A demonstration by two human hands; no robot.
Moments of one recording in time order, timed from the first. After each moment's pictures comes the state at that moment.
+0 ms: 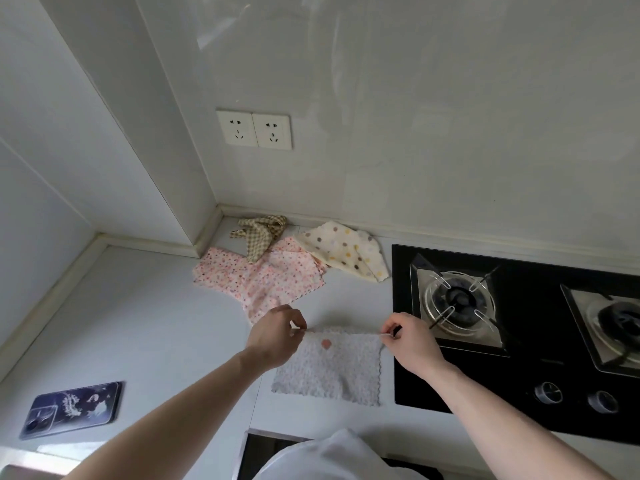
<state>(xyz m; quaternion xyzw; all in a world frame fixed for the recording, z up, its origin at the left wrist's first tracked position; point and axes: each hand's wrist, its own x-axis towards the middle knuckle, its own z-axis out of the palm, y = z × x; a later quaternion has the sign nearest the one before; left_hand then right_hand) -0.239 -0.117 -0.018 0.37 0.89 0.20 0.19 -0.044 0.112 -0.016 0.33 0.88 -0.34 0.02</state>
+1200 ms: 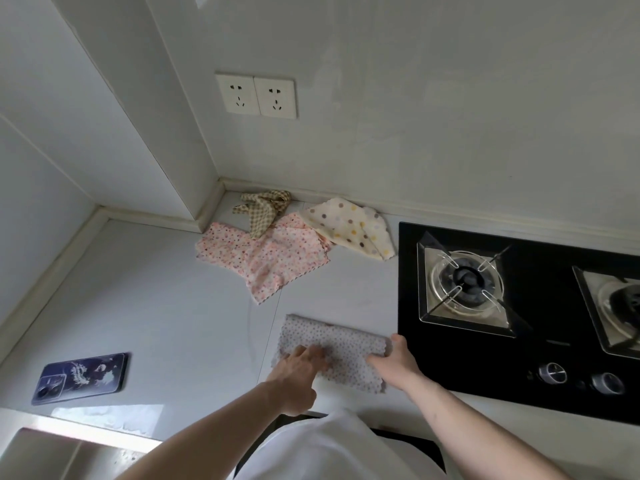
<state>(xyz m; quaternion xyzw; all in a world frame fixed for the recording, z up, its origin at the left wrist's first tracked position) -0.151 -0.145 -0.070 0.49 0.81 -0.01 0.32 -0.022 0.059 -0.086 0.52 0.69 -0.48 0.16</state>
